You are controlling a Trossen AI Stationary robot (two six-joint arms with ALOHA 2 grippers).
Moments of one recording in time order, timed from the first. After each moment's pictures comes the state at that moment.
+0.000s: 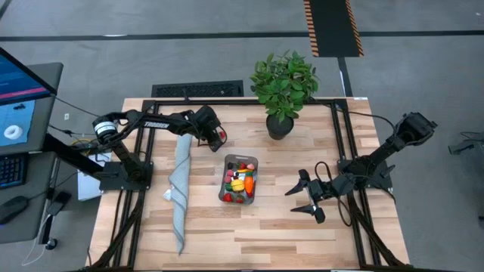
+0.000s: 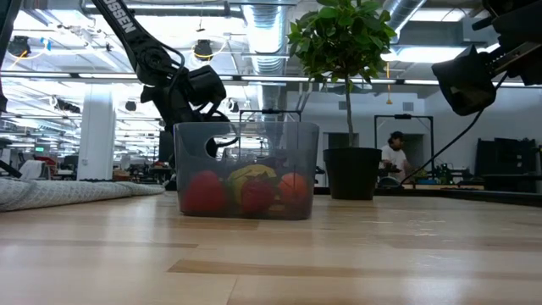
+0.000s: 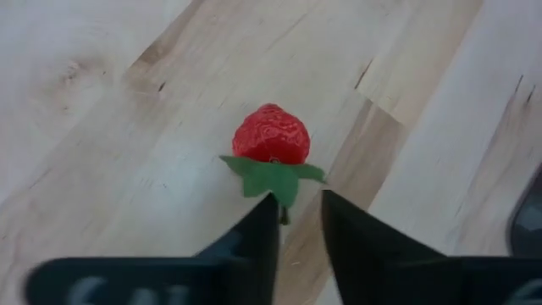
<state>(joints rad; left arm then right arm) 0.54 1.67 0.82 -0.13 0.14 -0.16 0.62 1.18 0.16 0.85 0.31 0.21</state>
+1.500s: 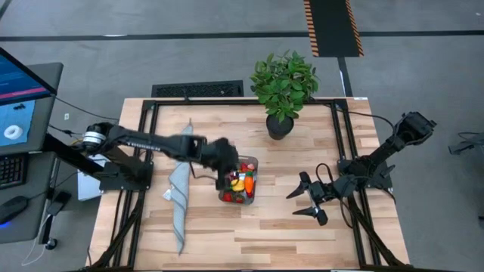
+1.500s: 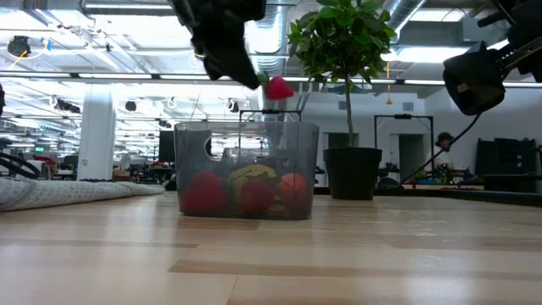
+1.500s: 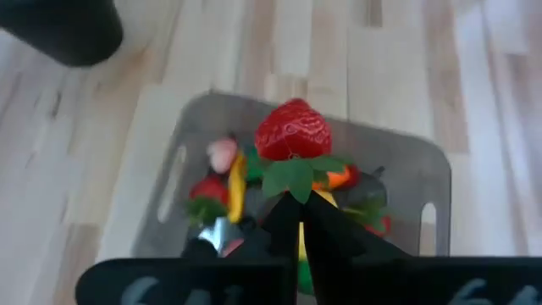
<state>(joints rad) -0.03 1.55 1.20 -0.50 -0.03 -0.15 0.66 1.18 0.16 0.85 0.31 0.24</state>
